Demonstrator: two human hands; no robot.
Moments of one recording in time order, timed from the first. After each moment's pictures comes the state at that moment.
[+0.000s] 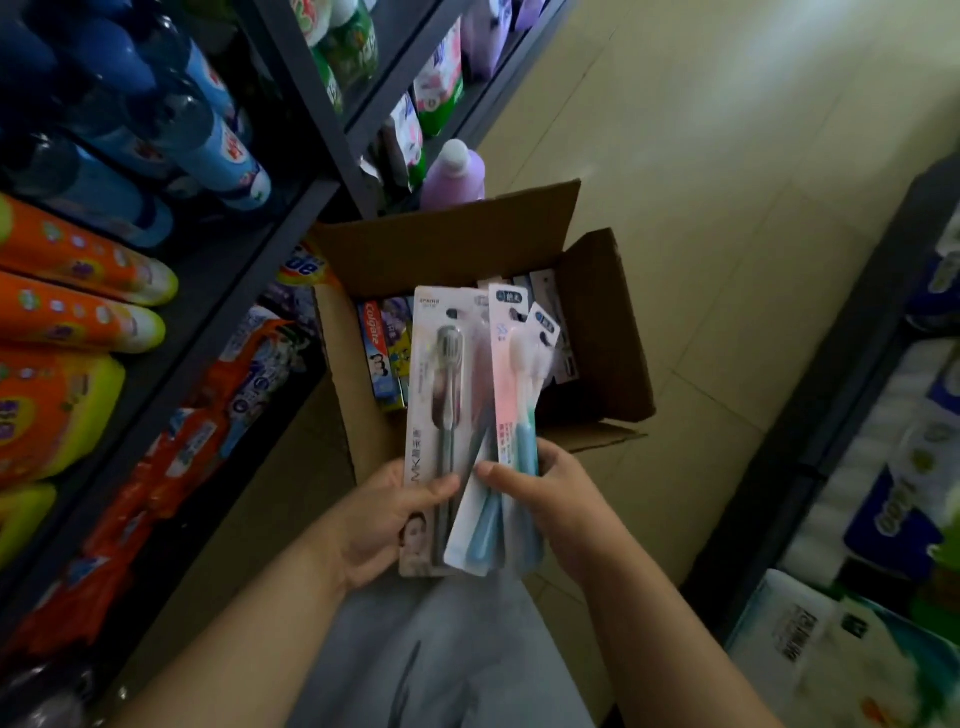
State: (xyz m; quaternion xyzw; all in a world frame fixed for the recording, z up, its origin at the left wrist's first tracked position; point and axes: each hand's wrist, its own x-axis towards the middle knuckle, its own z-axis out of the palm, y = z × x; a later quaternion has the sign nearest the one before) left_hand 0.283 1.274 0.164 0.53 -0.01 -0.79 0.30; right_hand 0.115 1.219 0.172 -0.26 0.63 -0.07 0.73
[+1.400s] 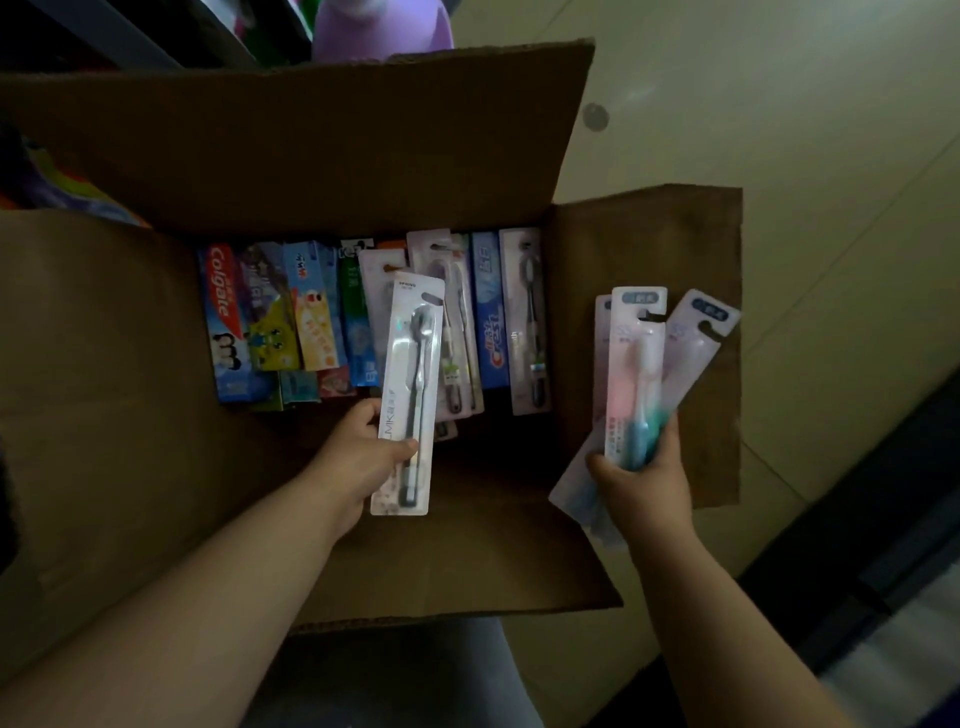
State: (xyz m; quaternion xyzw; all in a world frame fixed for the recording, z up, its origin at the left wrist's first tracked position) left_hand 0.174 1.138 -0.118 0.76 0.06 -0.62 0.19; right_hand -0.055 1.064 -0.099 -0.34 0.78 0.01 0.52
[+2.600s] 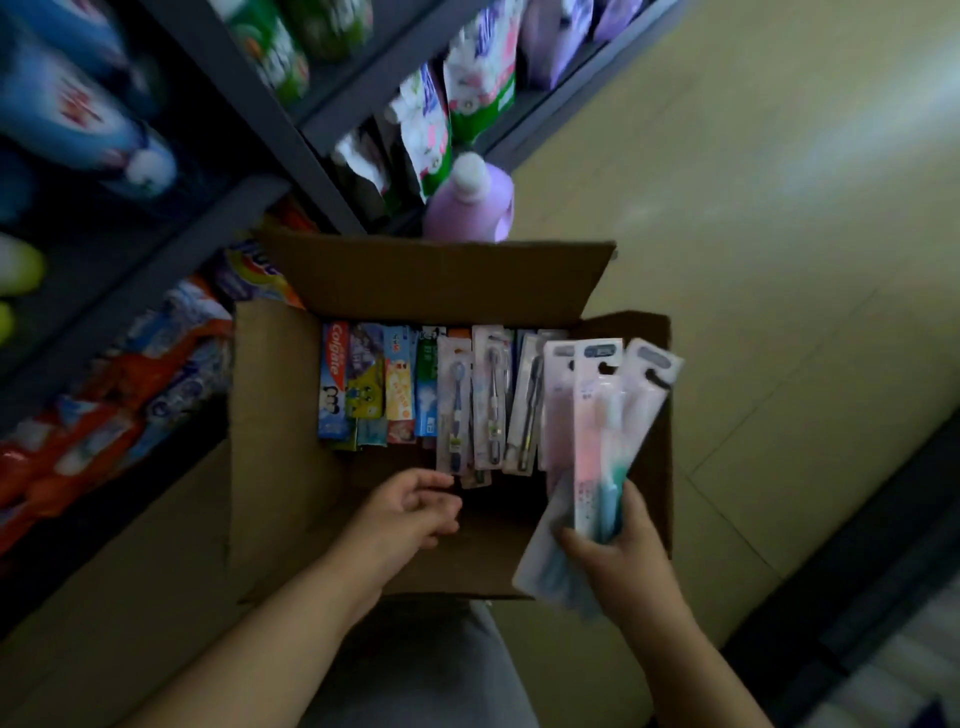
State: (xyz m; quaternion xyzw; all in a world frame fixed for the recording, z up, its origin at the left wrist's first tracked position) left_hand 0.211 1.159 0.048 0.71 -0.01 -0.66 0.24; right_hand 0.015 1.082 0.048 -0.43 0.68 0.03 0.59
